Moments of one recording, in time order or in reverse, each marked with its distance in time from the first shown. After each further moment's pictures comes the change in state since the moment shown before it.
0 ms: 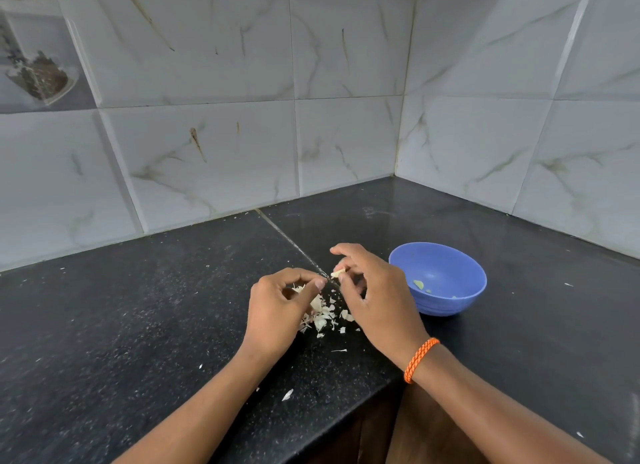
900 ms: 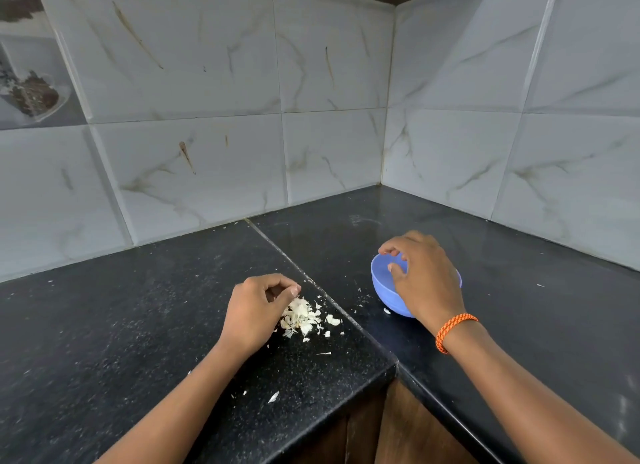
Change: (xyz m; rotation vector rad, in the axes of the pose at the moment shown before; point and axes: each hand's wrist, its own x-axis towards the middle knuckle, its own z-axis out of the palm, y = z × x) left_hand 0.017 -0.008 -0.015 0.290 -0.069 0.019; right_hand 0.017 0.046 -0.071 -0.361 0.061 0.233
